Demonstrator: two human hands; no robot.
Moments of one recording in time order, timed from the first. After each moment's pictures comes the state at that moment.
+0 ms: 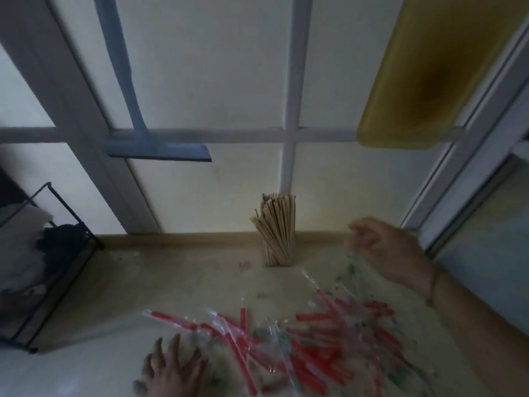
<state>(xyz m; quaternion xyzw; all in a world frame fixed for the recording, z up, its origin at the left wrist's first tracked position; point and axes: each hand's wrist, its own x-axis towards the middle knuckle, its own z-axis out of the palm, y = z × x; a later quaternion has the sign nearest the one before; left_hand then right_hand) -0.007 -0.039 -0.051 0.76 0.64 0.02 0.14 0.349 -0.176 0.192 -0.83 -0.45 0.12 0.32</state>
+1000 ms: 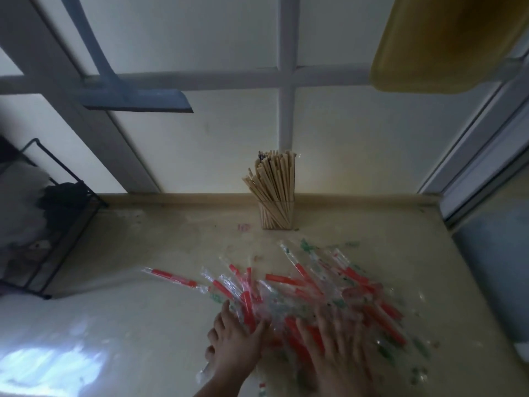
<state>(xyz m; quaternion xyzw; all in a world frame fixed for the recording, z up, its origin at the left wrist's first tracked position) 0.098 -0.128 -0.009 0.64 0.67 -0.01 0.37 0.227 -0.279 -0.042 -0.81 -0.58 0.05 -0.04</state>
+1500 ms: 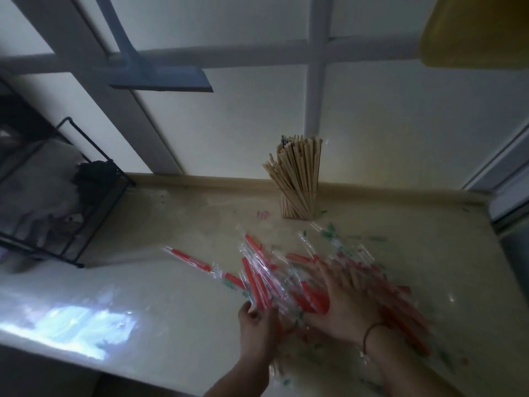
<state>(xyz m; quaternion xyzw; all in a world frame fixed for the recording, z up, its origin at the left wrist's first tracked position) 0.120 -0.144 0.004 0.34 0.70 0.16 0.61 0.292 -0.189 0.005 -0.81 -0.51 0.29 0.02</state>
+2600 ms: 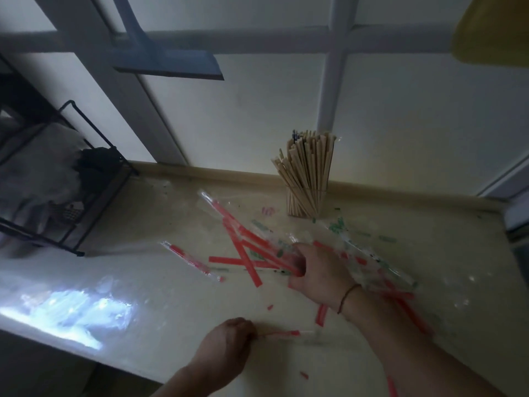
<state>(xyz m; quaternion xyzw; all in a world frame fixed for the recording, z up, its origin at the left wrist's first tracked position) 0.025 -0.108 -0.048 0.88 0.38 -0.03 0.28 0.279 -0.119 0.053 -0.74 -0.57 0.29 0.20</state>
